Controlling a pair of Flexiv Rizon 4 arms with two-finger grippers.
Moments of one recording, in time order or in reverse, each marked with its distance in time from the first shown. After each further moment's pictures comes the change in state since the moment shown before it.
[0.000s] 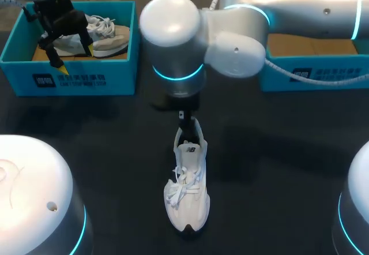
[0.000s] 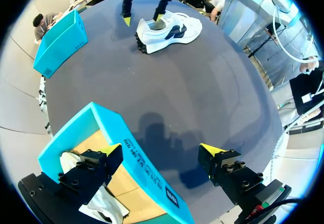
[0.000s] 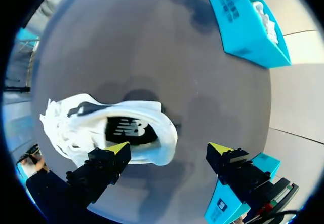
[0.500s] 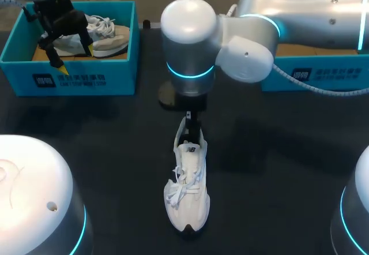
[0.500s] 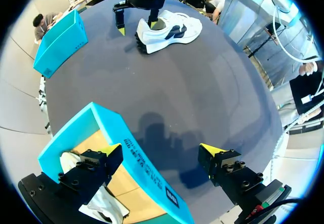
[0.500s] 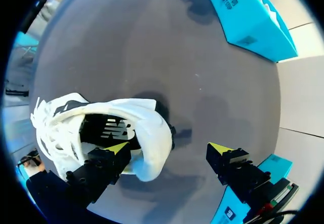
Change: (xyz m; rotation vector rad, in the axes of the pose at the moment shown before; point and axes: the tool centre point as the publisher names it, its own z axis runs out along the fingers) left arm 0.000 0.000 0.000 0.000 0.000 0.000; right arm -0.005 -0.005 0.036 -0.033 0.062 0.031
